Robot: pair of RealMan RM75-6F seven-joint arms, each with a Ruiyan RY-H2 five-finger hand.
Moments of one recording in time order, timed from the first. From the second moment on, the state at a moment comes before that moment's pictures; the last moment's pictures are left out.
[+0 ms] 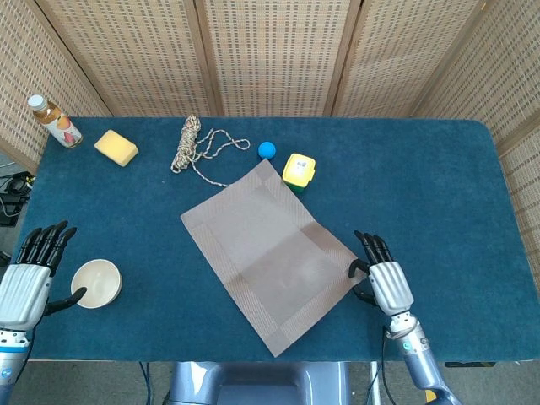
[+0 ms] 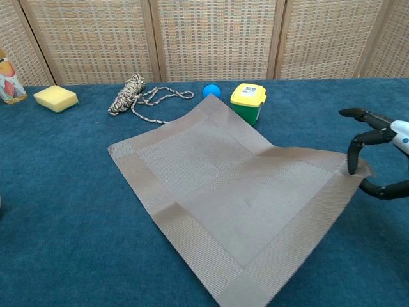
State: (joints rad) left arm -0.13 -1.09 -0.03 -1.80 1.57 1.50 0.13; right arm 0.31 -1.62 0.04 -1.30 -1.55 1.40 0.10
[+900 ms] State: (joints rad) left arm -0.13 -1.11 -0.04 -1.79 1.56 1.48 0.16; right arm 0.44 -1.52 0.13 -1.13 -1.44 1.17 -0.05
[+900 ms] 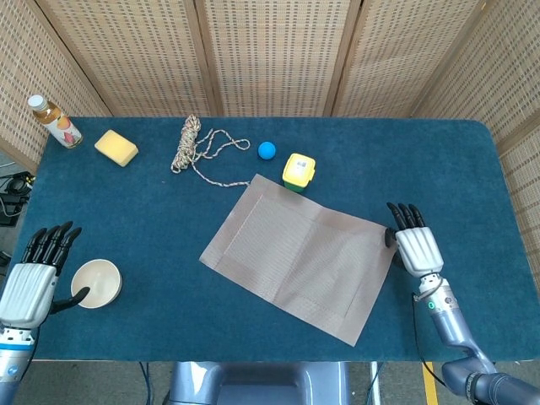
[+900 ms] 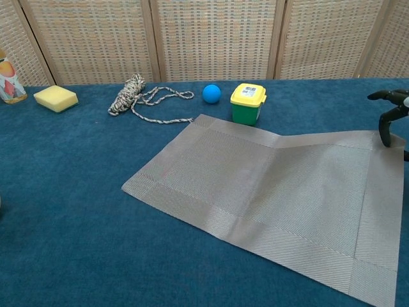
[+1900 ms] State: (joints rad) left arm -0.28 -1.17 -0.12 -1.80 1.48 1.32 0.31; right arm 0.15 -1.27 0.15 -1.44 -1.42 1.55 0.19
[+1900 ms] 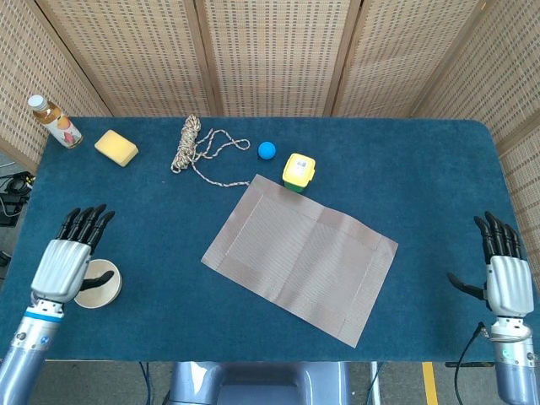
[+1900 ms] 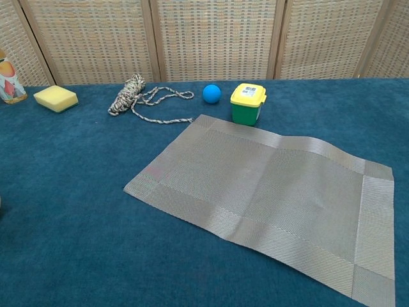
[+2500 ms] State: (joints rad) left arm -0.65 -1.47 -0.22 -1.66 1.20 0.98 0.71; right arm 0.11 -1.16 0.19 -1.47 -1.43 1.58 0.41
